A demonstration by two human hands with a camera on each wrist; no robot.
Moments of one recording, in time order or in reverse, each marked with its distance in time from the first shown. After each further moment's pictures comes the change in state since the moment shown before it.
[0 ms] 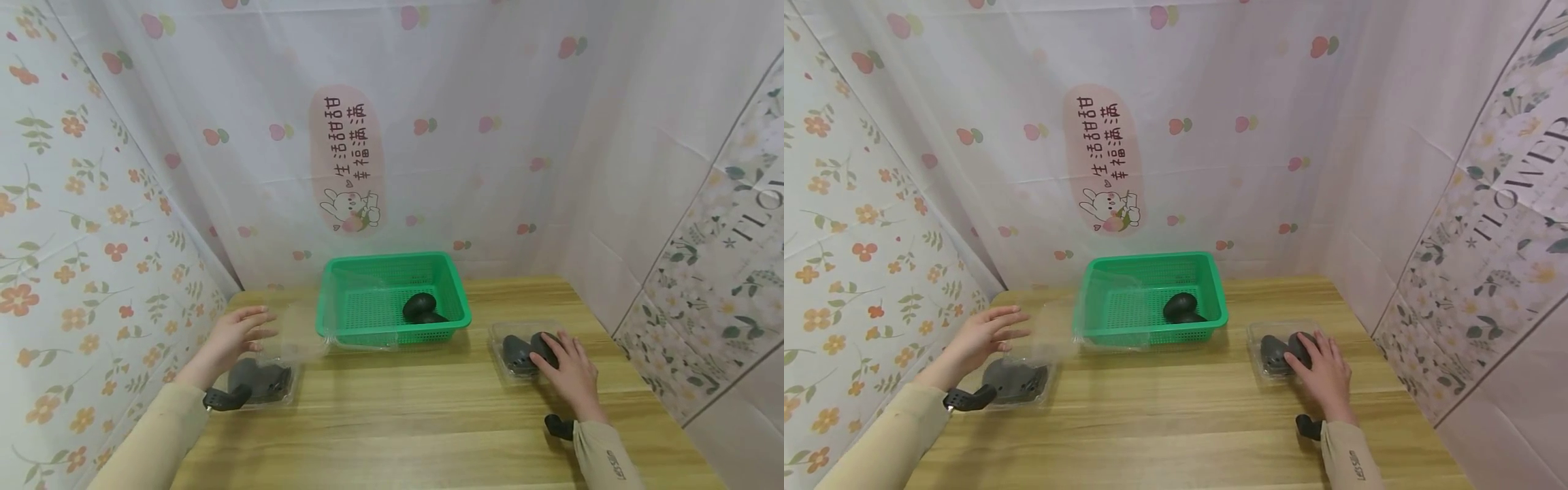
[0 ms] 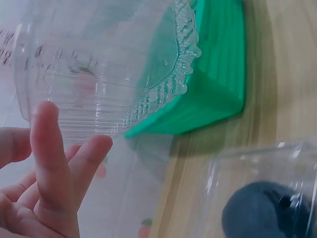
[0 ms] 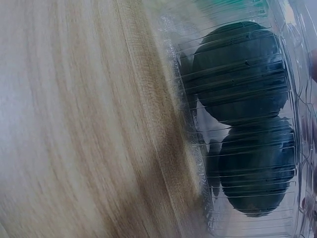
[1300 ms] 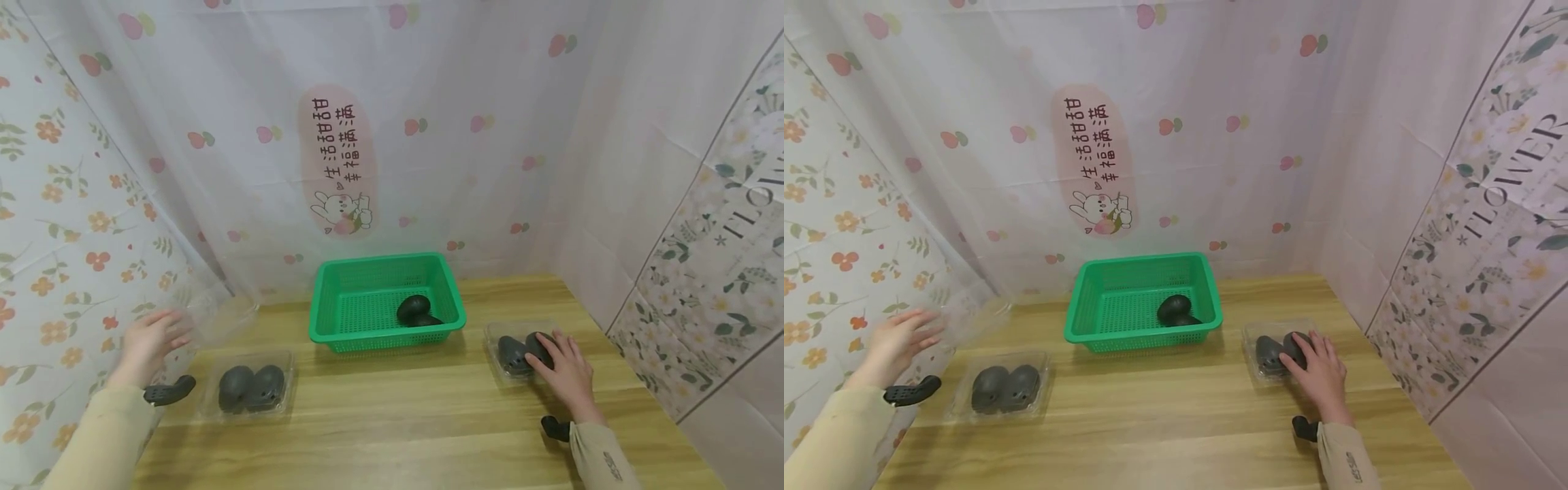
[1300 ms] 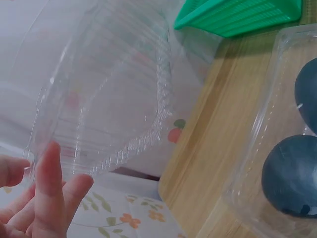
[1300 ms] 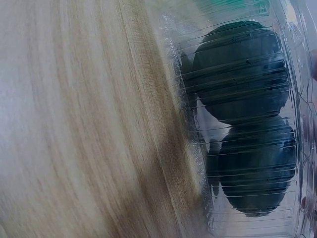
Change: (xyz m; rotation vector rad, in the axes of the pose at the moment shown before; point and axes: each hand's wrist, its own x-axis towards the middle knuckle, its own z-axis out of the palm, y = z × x) left_hand -0.012 -0.002 -0.094 -0.280 0.331 -0.052; right_hand 0.000 0.000 0.000 0.001 0.025 -0.007
